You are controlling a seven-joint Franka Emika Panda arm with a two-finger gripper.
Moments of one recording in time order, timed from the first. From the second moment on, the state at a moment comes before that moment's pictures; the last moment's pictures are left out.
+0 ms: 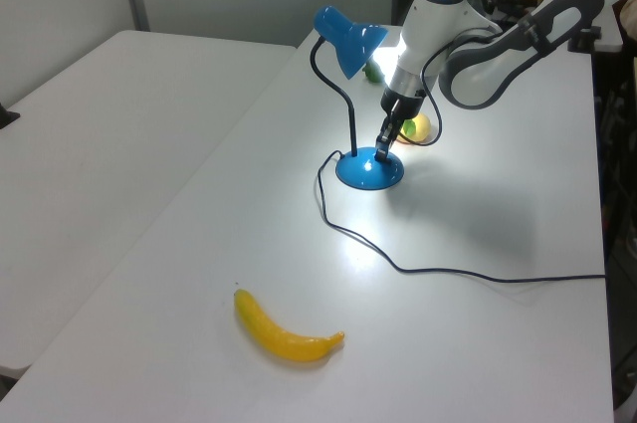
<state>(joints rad) 0.11 0.30 0.01 -2.01 -0.11 2.60 0.15</state>
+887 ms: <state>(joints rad) 0.11 0.07 0.01 -1.99 -0.13 2.03 0.15</state>
